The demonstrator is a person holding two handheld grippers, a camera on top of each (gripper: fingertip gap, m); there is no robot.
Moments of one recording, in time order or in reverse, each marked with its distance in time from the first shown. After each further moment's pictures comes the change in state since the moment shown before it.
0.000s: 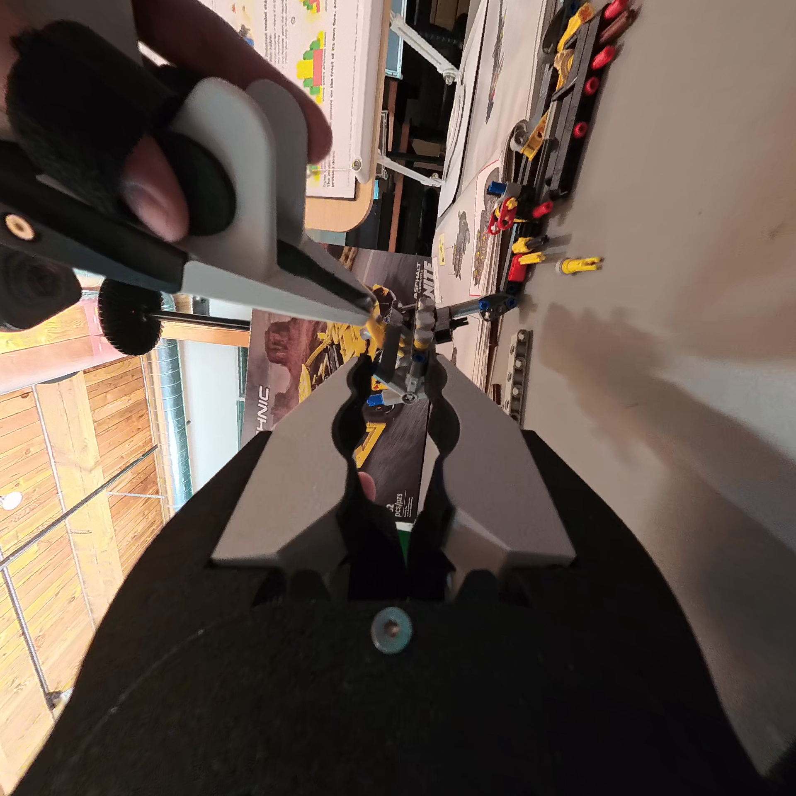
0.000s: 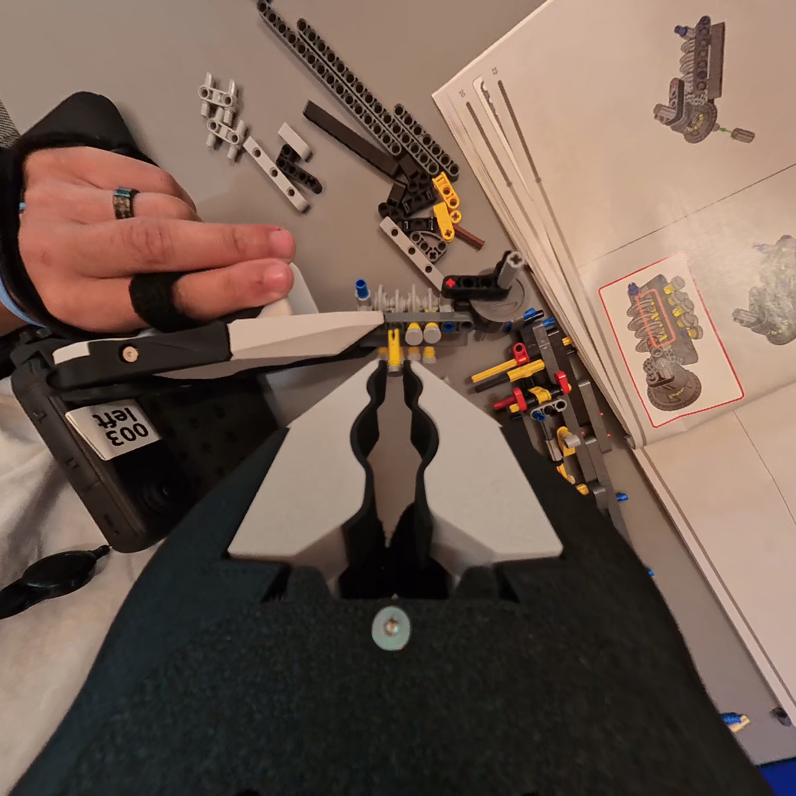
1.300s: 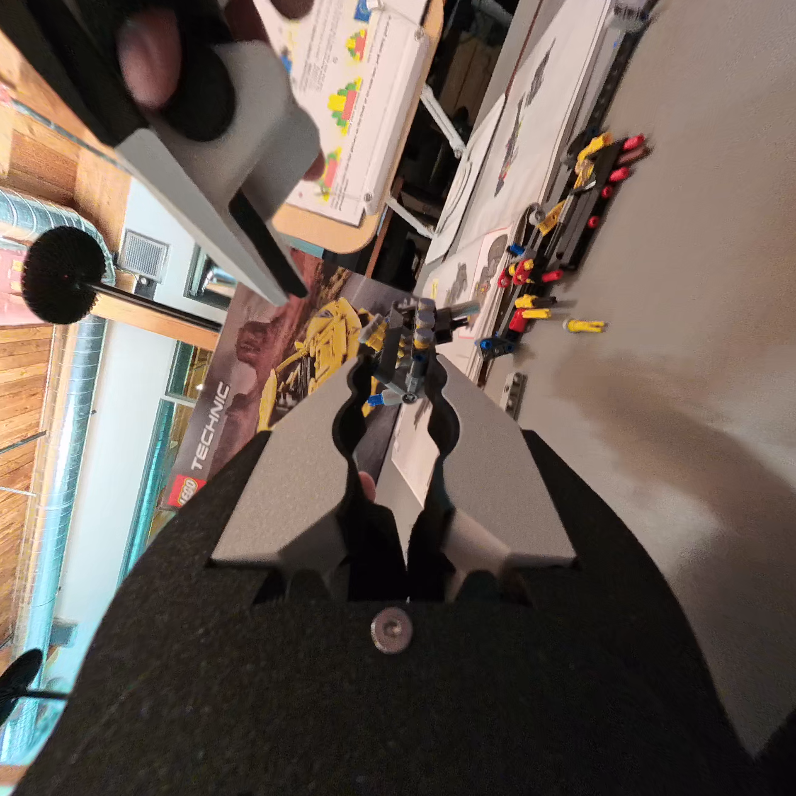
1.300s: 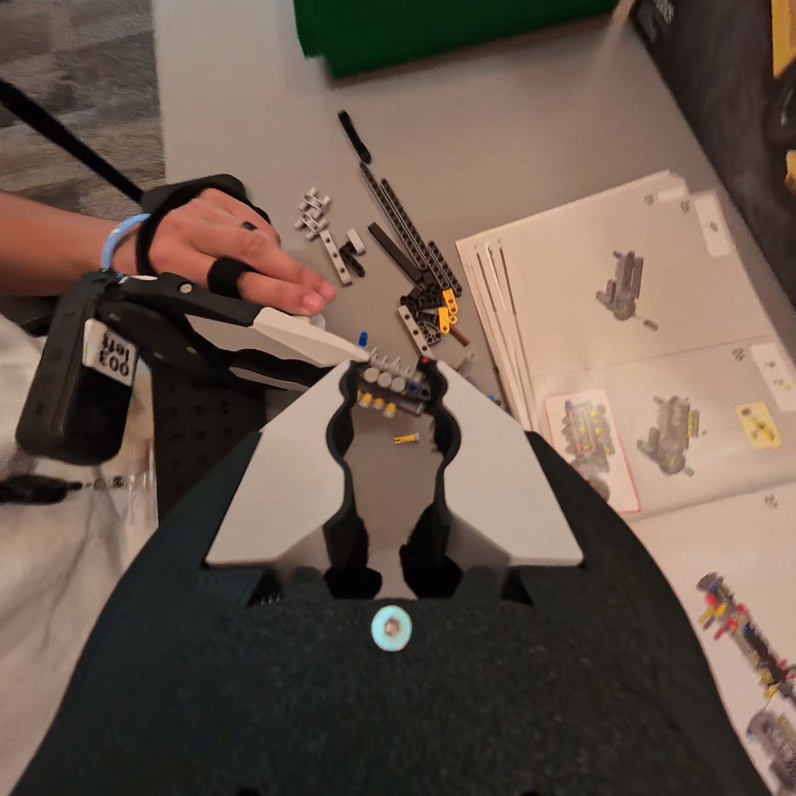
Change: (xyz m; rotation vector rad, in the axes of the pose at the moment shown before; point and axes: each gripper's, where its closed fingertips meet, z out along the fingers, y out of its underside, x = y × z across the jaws) left arm -0.015 -0.008 -0.007 0.121 0.040 -0.253; right arm 0.005 -0.035 -0.046 0.261 -0.122 -0.263
